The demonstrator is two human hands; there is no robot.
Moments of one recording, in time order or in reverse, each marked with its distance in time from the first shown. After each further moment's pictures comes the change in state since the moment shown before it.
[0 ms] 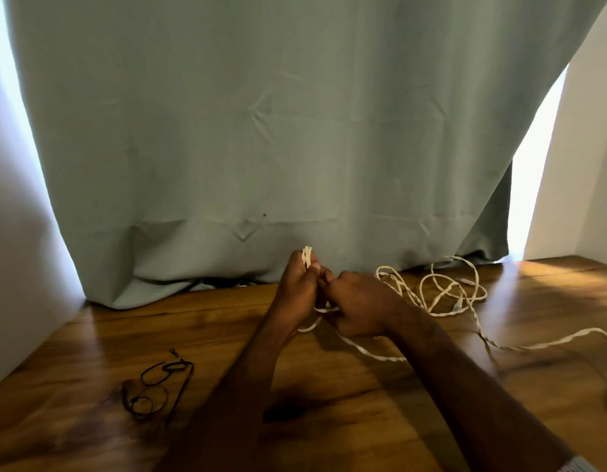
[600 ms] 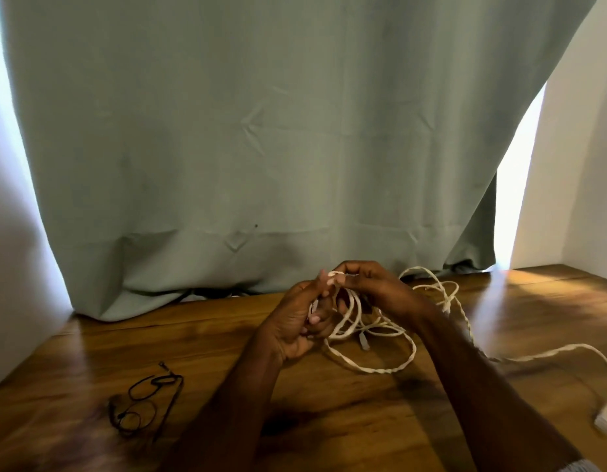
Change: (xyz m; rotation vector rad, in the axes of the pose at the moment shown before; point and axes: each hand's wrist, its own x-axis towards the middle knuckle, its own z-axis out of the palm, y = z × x) left_hand -0.018 0.009 0.002 -0.667 -0.424 -0.224; right_hand -0.020 0.037 -0.018 1.215 0.105 0.229
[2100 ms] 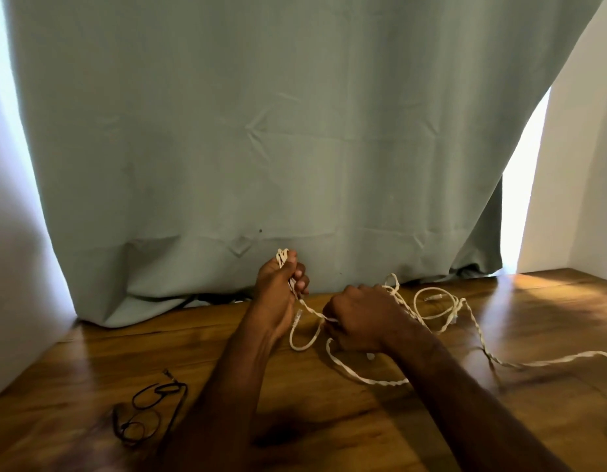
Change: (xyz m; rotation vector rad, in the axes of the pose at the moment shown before) left_hand 0.024 0.030 -0.016 0.098 0.446 0.278; right_hand 0.004 -0.007 0.042 -1.384 -0.008 -0.130
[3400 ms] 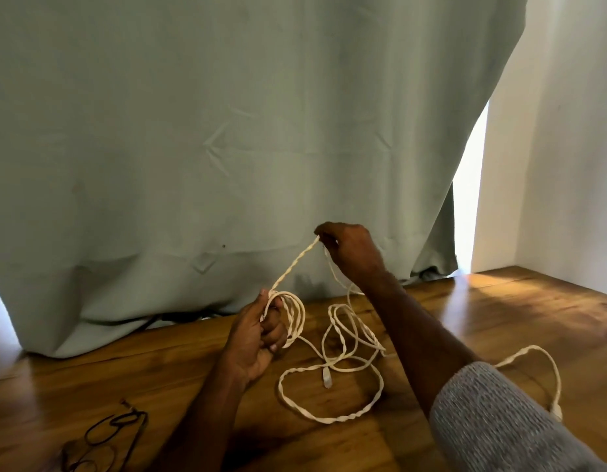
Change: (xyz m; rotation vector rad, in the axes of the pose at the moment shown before) left_hand -0.010 -0.041 -0.014 -0.148 -0.225 -0.205; right_hand 0.057 0.108 -0.009 0.255 0.626 0.196
